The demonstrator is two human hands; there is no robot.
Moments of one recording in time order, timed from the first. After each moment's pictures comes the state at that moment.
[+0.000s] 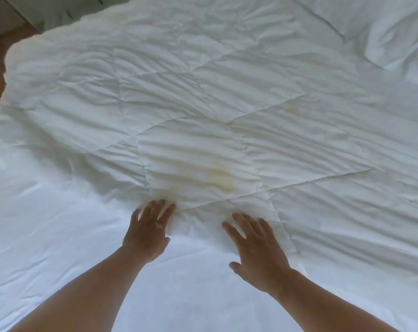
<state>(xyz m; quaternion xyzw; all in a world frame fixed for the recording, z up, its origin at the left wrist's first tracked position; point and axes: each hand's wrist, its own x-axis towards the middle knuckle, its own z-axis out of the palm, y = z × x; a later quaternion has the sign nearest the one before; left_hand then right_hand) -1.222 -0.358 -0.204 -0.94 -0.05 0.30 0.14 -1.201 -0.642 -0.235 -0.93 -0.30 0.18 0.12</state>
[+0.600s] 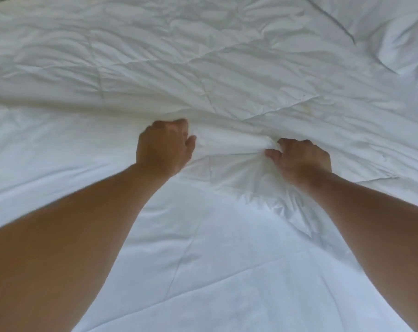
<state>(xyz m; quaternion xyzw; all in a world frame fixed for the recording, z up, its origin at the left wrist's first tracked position) -1.016 -0.344 -0.158 -1.00 -0.03 -0.05 -0.03 -0.971 -0.619 -0.211 -0.99 -0.02 0.15 0.08</state>
